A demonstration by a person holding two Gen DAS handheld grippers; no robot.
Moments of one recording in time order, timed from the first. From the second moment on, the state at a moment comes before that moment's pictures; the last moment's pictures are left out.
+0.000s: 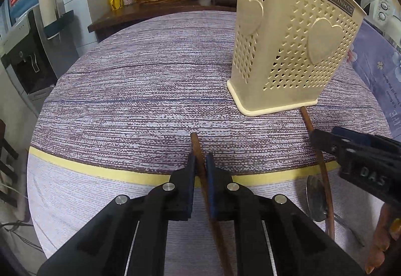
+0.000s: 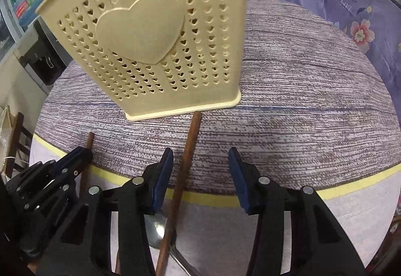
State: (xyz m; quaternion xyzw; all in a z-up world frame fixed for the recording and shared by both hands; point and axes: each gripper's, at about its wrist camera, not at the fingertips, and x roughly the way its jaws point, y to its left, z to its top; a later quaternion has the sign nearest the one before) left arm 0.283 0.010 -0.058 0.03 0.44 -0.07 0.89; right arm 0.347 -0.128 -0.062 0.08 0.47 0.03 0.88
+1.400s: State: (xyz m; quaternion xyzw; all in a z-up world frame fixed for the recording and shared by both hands) left arm 0.283 0.012 -0.038 -0.04 0.41 -0.09 0.91; right arm 0.352 -0.174 -0.042 0.16 0.42 0.07 0.89
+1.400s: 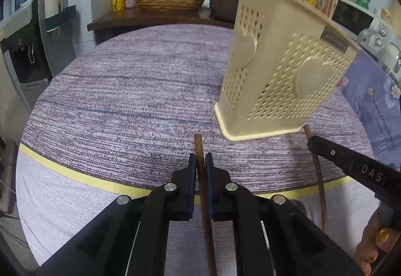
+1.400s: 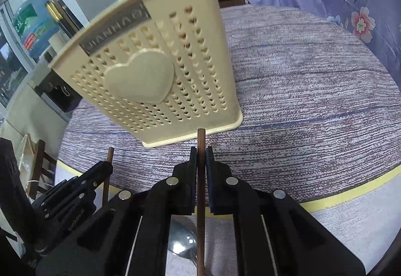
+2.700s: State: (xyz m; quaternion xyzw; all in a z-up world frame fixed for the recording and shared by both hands) left arm 0.235 0.067 0.117 -0.08 0.23 -0.12 0.96; right arm 0.257 -0.223 0.135 0.11 0.25 0.15 0.95
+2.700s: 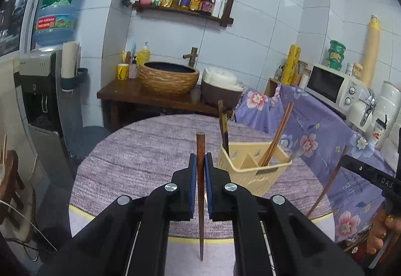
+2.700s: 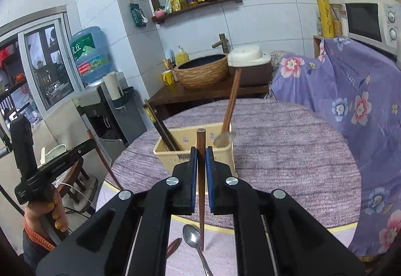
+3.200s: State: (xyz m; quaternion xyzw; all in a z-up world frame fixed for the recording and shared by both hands) left arm 0.263 0.035 0.262 -0.10 0.12 -0.15 0.98; right arm 0.293 -0.203 0.288 0.07 0.12 0.11 0.98
